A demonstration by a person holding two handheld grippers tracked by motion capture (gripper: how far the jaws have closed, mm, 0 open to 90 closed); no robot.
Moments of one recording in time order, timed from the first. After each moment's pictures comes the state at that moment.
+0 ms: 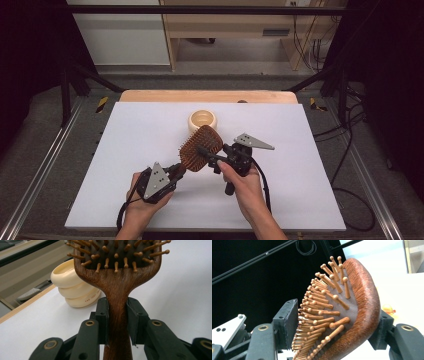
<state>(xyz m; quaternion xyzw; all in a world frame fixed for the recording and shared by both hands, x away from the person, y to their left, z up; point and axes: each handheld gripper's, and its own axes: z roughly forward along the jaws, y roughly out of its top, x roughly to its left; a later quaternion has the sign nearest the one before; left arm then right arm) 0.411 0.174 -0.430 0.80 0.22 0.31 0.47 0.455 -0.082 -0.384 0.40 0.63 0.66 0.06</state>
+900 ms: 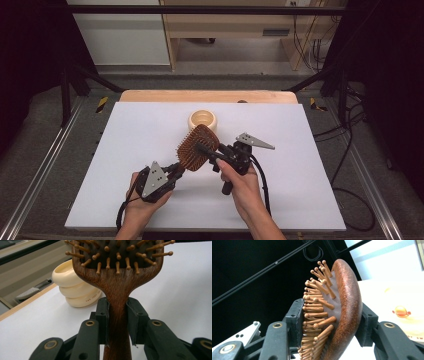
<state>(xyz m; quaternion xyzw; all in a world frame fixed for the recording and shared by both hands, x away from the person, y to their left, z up) 0.414 0.178 -0.432 0.80 0.22 0.30 0.48 0.458 -0.081 -0.386 0.40 0.61 0.69 0.02</state>
